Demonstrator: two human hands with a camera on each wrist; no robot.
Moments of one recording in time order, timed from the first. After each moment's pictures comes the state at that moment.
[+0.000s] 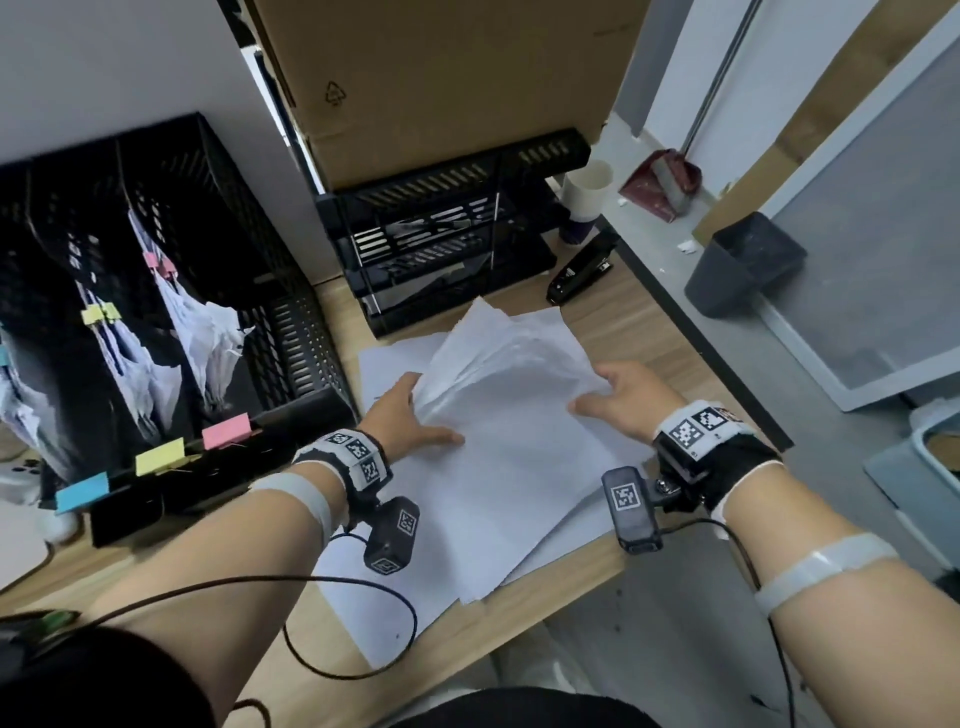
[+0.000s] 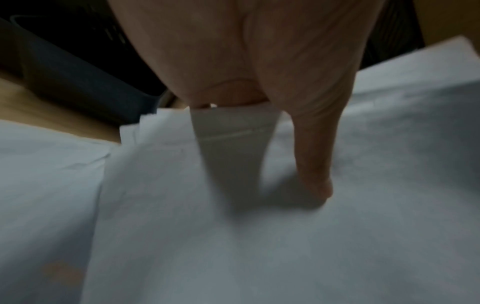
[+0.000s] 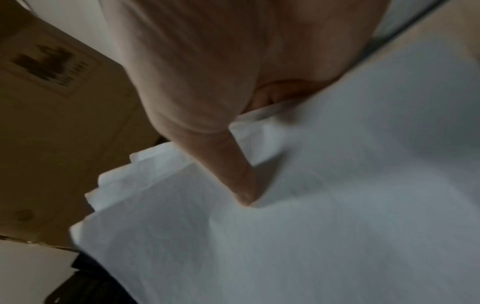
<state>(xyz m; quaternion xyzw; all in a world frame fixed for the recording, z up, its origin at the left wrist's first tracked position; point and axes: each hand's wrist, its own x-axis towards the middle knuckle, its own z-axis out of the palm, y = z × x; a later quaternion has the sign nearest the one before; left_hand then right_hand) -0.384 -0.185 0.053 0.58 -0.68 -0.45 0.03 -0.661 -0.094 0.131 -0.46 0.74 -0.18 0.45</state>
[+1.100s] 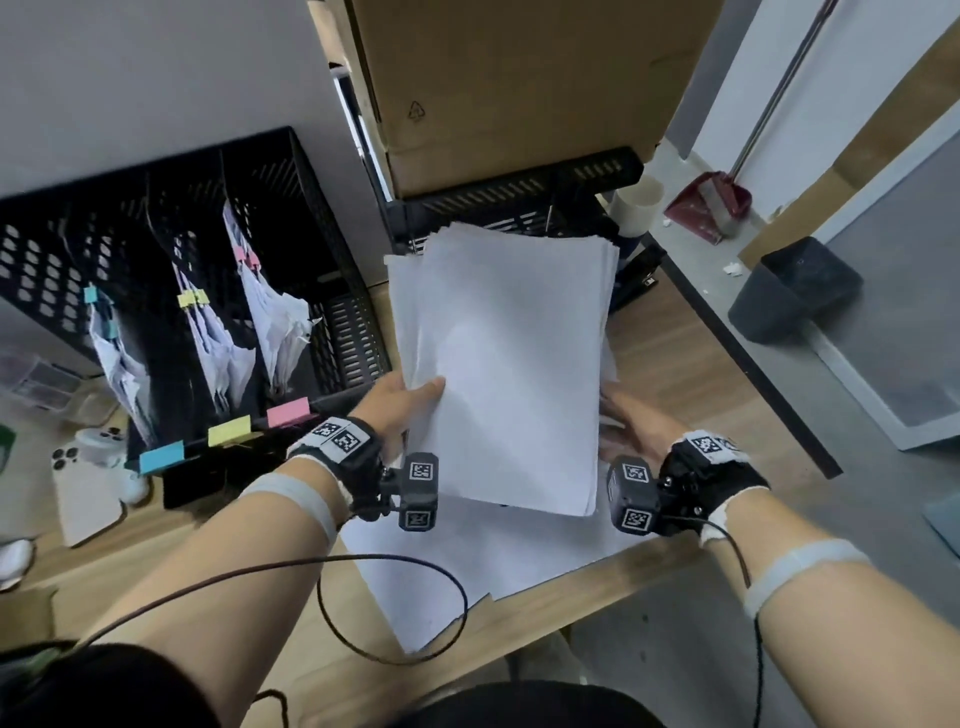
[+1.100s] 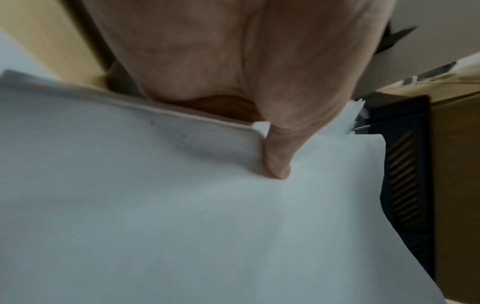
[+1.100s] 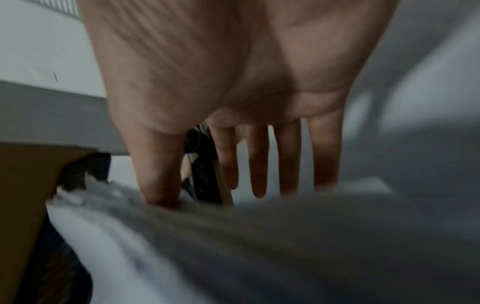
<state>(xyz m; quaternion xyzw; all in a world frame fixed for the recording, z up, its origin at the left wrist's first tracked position) -0.343 -0.186 0.088 0.62 -0.46 -0.60 0.18 -0.634 -0.097 0.083 -0.15 0.64 -0.38 0.65</state>
